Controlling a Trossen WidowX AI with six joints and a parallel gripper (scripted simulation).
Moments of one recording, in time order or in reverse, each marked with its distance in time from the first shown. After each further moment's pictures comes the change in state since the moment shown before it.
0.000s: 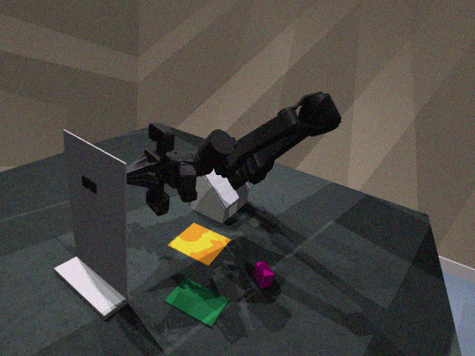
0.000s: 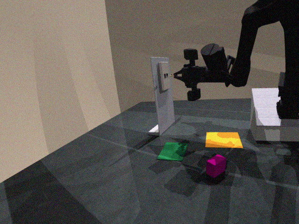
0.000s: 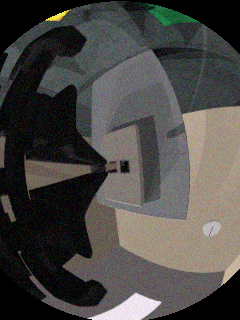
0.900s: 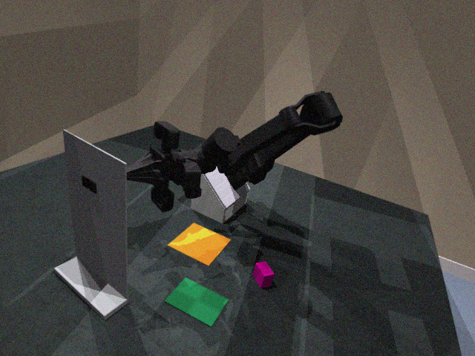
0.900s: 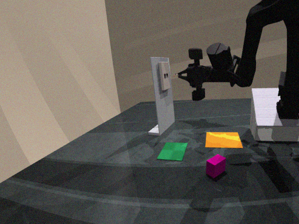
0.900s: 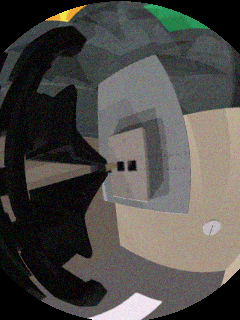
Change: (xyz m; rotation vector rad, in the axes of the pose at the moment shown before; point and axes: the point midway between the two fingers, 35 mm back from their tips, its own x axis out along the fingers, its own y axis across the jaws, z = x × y) arm -0.015 0.000 -0.007 0.000 0.001 0.001
